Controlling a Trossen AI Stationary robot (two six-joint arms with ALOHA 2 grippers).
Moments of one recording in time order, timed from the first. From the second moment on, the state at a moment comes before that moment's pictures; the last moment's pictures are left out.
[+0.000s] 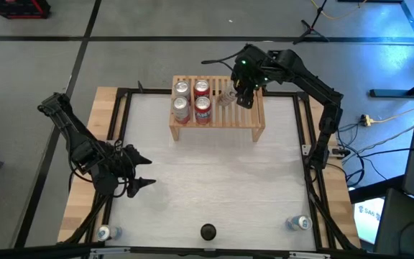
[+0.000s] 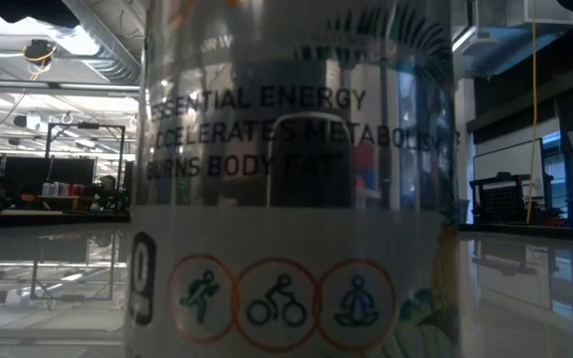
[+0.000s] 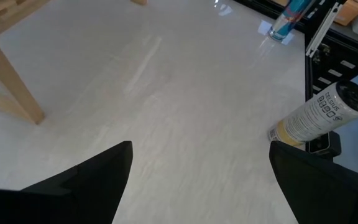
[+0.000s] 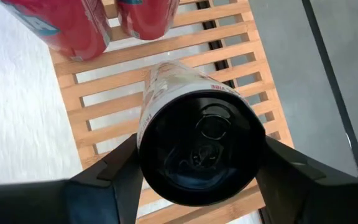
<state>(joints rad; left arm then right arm) -0.81 0.98 0.93 -0.85 -0.71 -1.07 -0.44 1.84 2.24 -1.45 0.07 -0.24</state>
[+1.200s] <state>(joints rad) -0.81 0.98 0.93 -0.85 -0.71 -1.06 -0.44 1.87 2.24 -1.38 0.03 -0.24</state>
